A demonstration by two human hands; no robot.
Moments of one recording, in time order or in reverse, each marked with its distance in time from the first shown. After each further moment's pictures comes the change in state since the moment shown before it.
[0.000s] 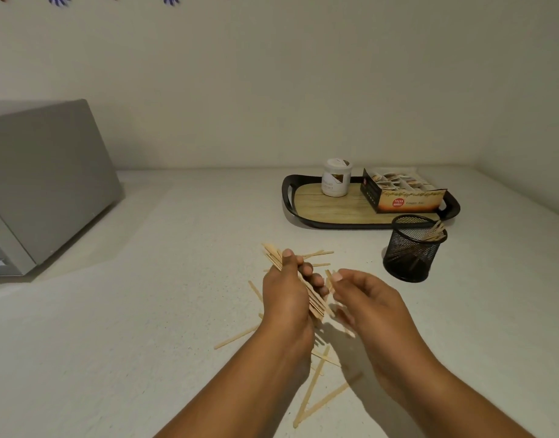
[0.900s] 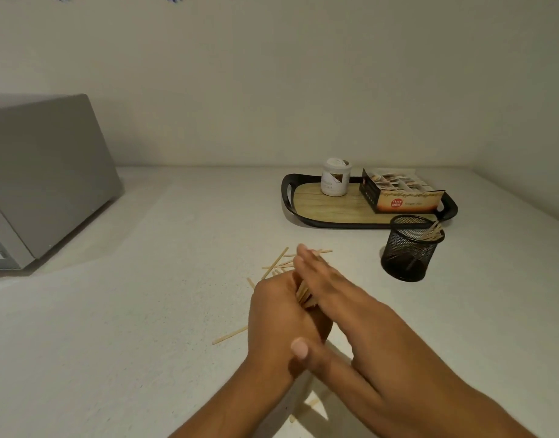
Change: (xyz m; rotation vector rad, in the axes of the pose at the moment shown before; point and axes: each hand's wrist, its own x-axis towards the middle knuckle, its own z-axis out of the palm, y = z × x) left_hand -0.043 0.007 -0.031 0.867 -0.222 0.681; right_hand -0.054 -0.036 -0.014 -0.855 -0.430 -0.904
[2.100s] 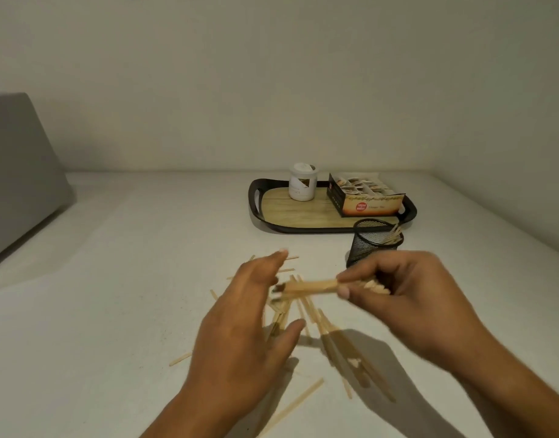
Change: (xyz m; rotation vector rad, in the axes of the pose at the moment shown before) left_hand -0.006 0.002 -0.019 0.464 -0.120 0.400; right_hand -0.001 0.057 -0.053 0.312 0.259 0.446
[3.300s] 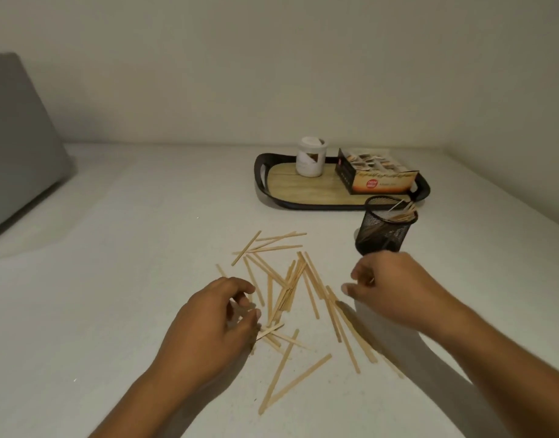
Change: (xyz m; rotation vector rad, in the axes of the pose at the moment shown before) left_hand -0.022 -0.062 0.000 0.000 -0.231 -0.378; right_hand 0.035 0.074 0.015 -0.737 -0.222 0.201
